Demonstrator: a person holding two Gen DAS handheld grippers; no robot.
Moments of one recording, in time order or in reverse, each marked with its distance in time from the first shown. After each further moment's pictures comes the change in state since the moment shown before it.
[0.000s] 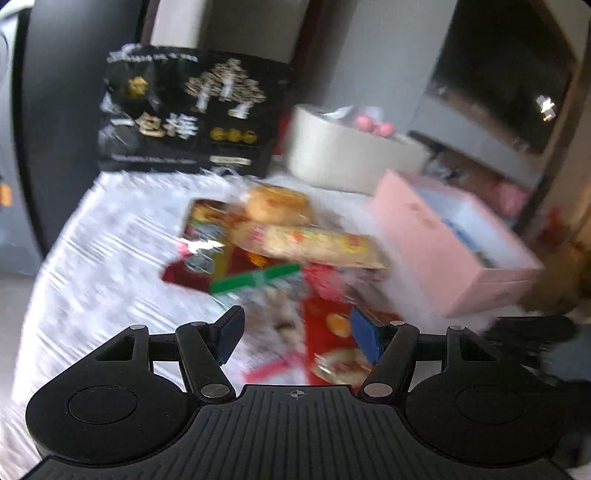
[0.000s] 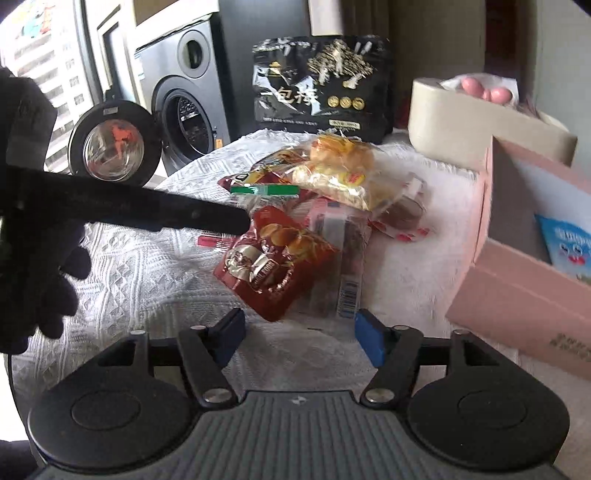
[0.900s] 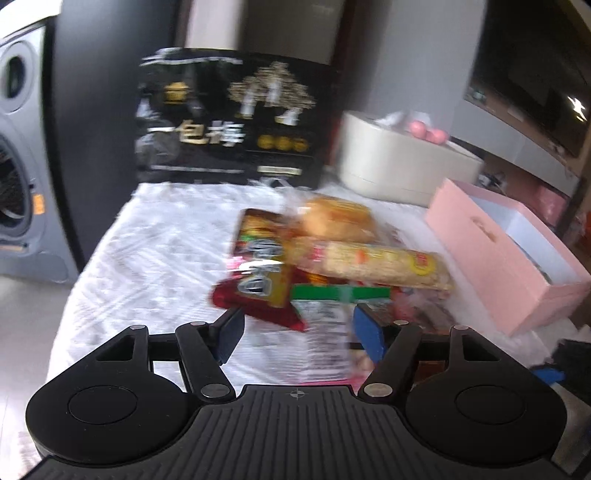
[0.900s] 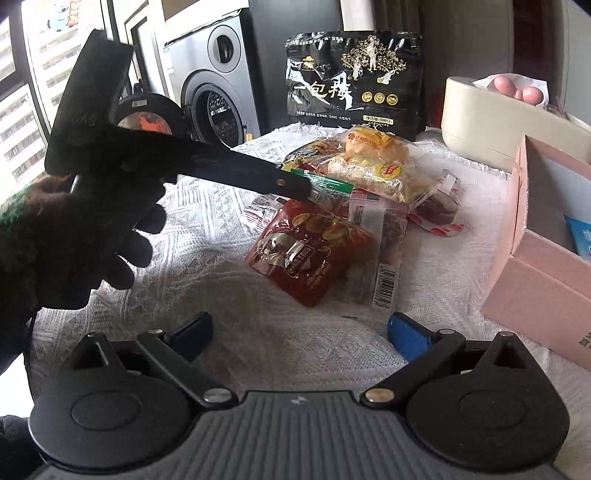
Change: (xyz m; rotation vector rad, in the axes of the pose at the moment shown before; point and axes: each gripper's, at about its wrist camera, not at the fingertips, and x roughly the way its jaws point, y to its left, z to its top) left arm 0.017 0.023 0.003 -0.033 -0.049 0.113; right arm 0.003 0.010 -0.007 -0.050 0.002 0.083
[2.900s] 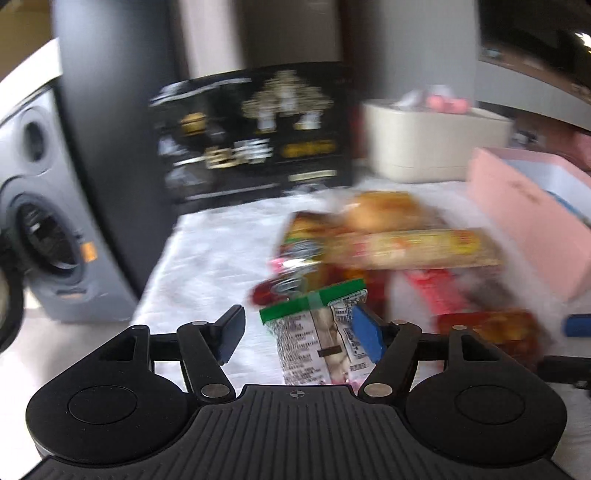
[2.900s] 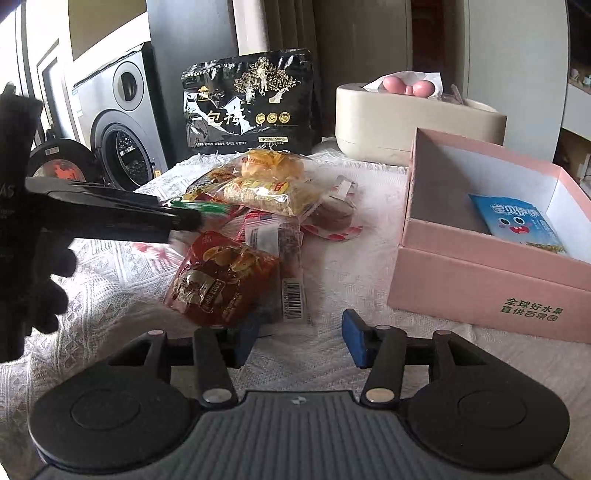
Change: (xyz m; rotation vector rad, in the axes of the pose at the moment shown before) left arm 0.001 -0.011 -0.001 0.181 -0.007 0.222; right arm -0.009 -0.019 -0.001 0.174 -0.072 -0.266
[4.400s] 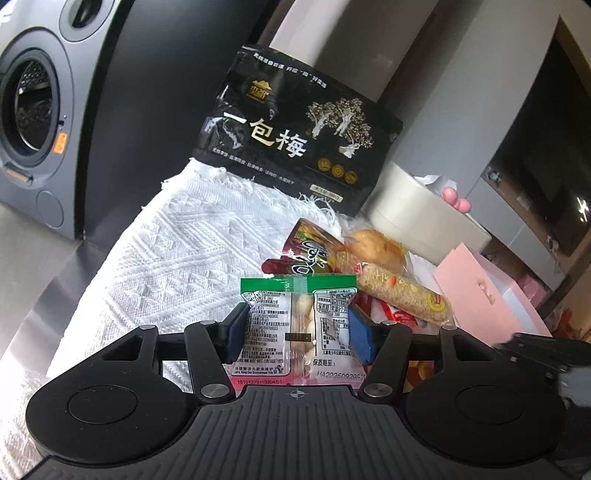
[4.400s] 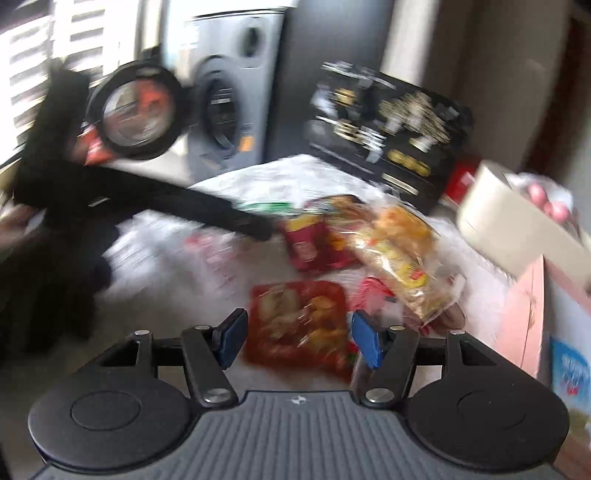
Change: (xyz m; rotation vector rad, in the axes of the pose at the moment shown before) left arm -0.007 0.062 -0.038 -0.460 -0.077 -0.293; right arm 0.034 0.080 0.048 -0.341 0.043 0.105
